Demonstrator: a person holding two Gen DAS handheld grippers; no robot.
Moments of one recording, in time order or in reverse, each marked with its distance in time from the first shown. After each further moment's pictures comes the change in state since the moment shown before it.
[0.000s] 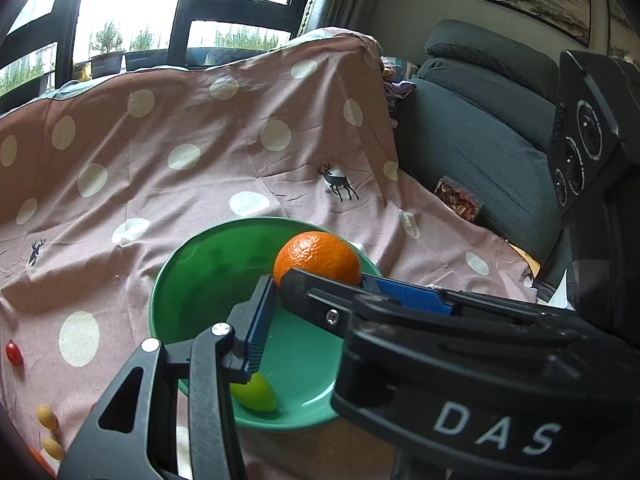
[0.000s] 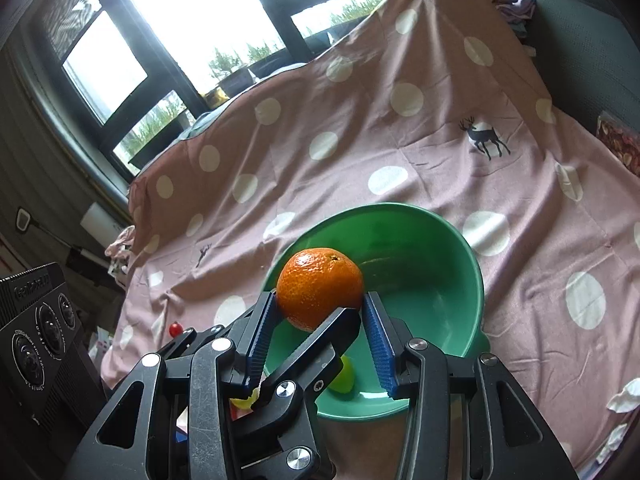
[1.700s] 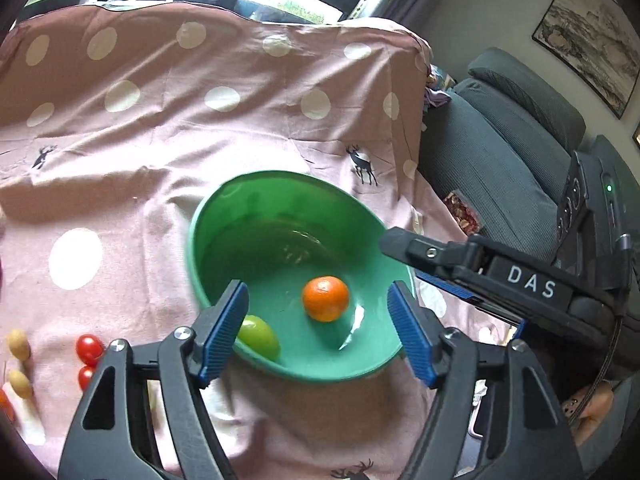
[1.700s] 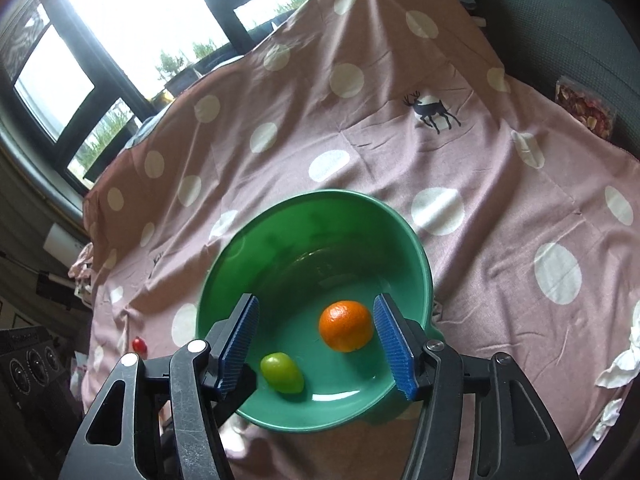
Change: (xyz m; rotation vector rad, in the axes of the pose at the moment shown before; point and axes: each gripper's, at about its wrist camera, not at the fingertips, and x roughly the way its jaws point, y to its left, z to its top) left arm -0.023 0.055 -0.020 -0.270 0.059 -0.037; right arm 0.009 -0.028 0.003 0.108 0.026 -0.136
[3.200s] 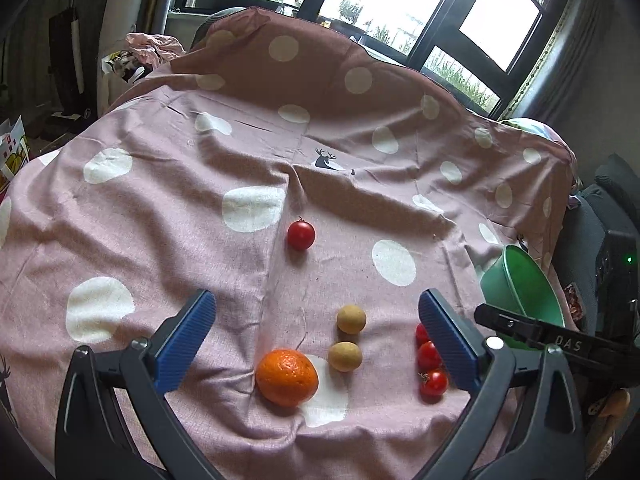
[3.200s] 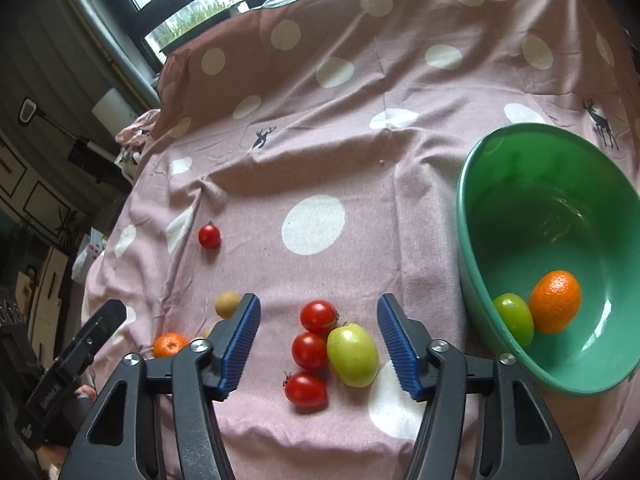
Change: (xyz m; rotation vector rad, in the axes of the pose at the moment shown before) left arm -0.155 0.204 -0.057 -0.283 -0.202 0.404; right arm 0.075 0.164 -0.089 -0.364 0.234 0.128
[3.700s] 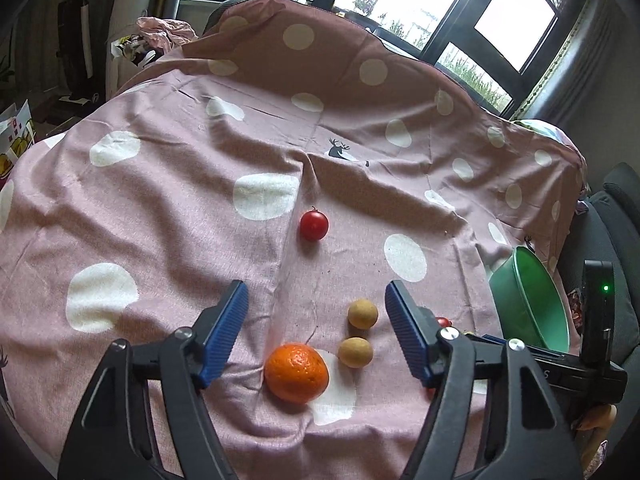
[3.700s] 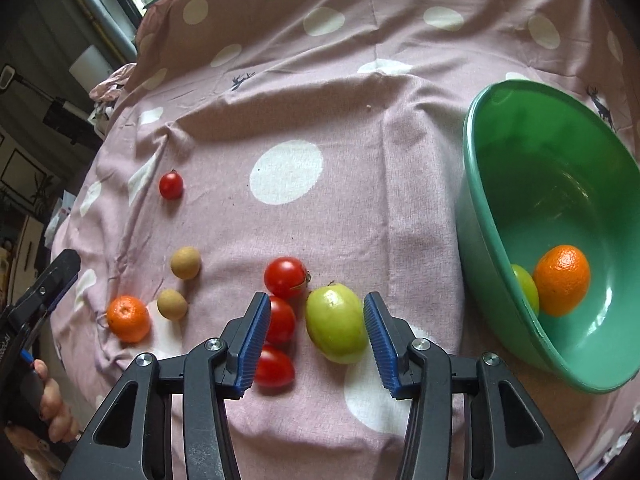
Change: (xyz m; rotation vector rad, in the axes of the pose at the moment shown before) left arm 0.007 0.005 -0.001 -0.035 0.039 0.031; right arm 0.027 -0.008 -0.013 -0.032 0.148 -0.086
